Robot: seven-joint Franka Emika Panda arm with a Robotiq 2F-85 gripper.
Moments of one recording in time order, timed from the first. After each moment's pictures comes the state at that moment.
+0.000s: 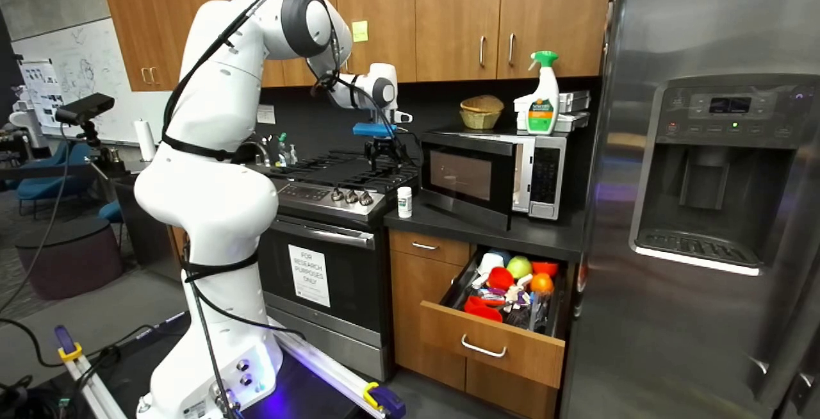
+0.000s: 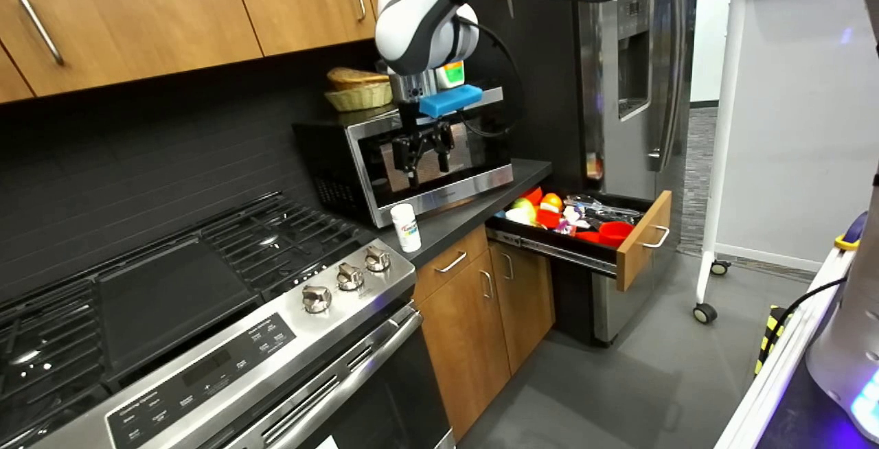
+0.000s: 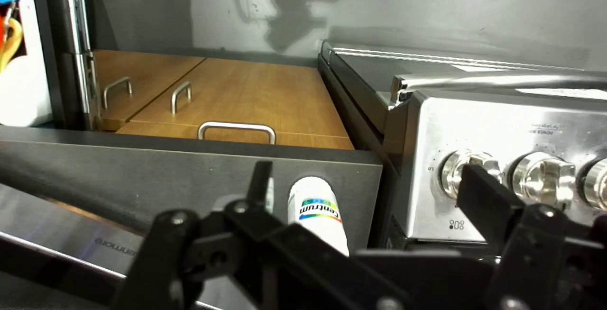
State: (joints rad) arm 0.14 0.37 0.10 -1.72 0.00 2.14 0.03
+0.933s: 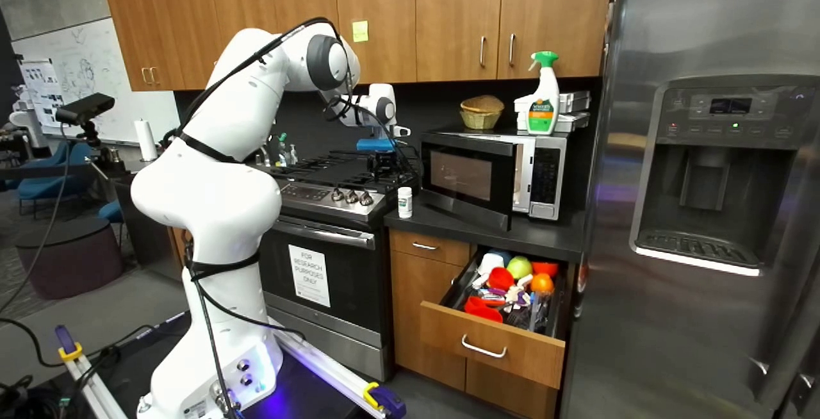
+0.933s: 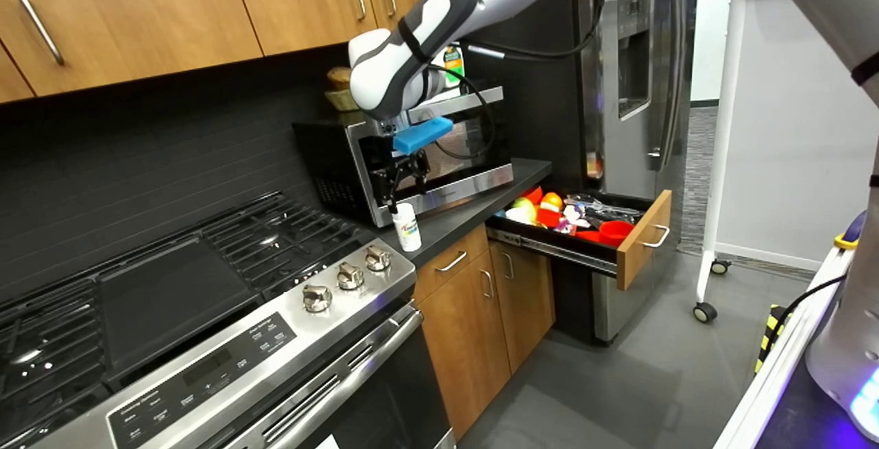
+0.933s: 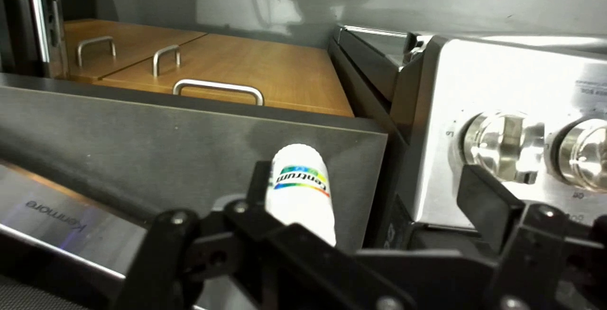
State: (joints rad) arm 0.22 0.62 0.08 -1.47 -0.07 2.14 0.07
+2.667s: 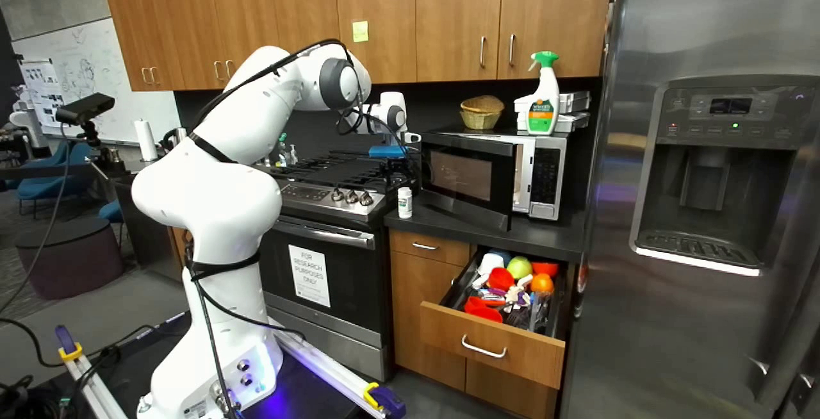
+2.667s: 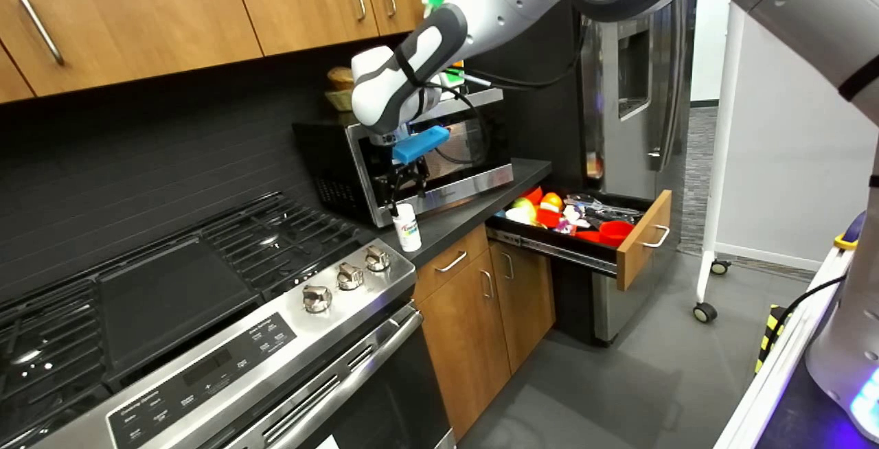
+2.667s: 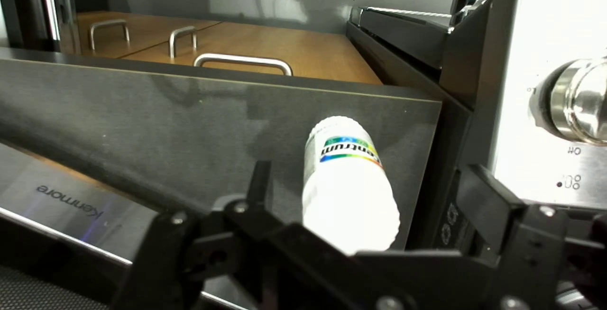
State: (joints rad) arm 0.21 0.77 0.05 -1.27 -0.08 2.11 0.07
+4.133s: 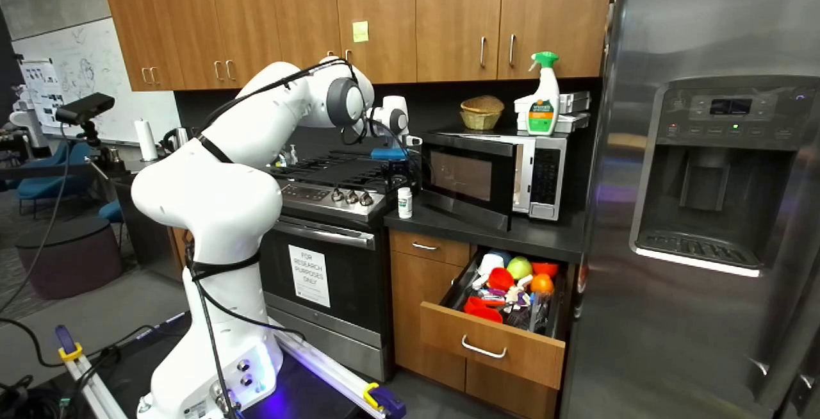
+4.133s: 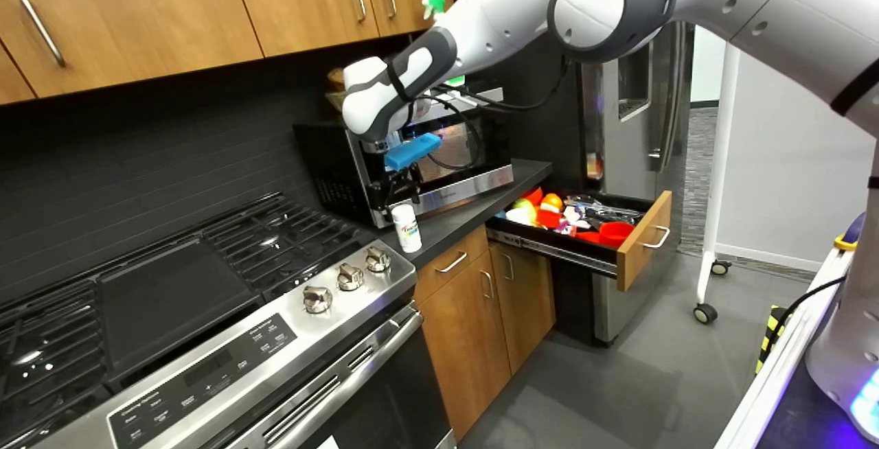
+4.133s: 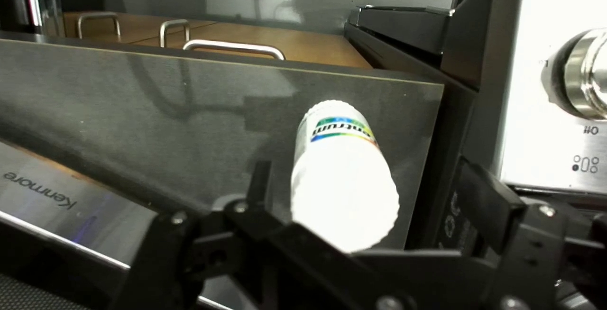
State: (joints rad) arm 0.22 0.90 0.05 -1.07 -0.08 2.01 0.07
